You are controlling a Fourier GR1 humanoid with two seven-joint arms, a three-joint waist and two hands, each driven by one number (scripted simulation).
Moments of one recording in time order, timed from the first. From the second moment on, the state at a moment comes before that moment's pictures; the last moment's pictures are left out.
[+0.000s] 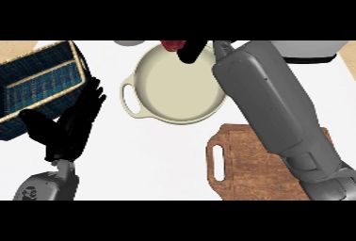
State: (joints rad) left arm -0.15 0.17 -0.08 -1.67 0.14 0.14 0.32; right arm -1.18 -0.12 0.18 -1.04 0.70 0.12 0.53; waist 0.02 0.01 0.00
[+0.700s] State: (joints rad) left arm -0.15 0.15 -0.10 -1.67 0.12 0.14 0.31; right arm -1.20 -0.01 -0.01 -0.78 0.48 -0.14 0.41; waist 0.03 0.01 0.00
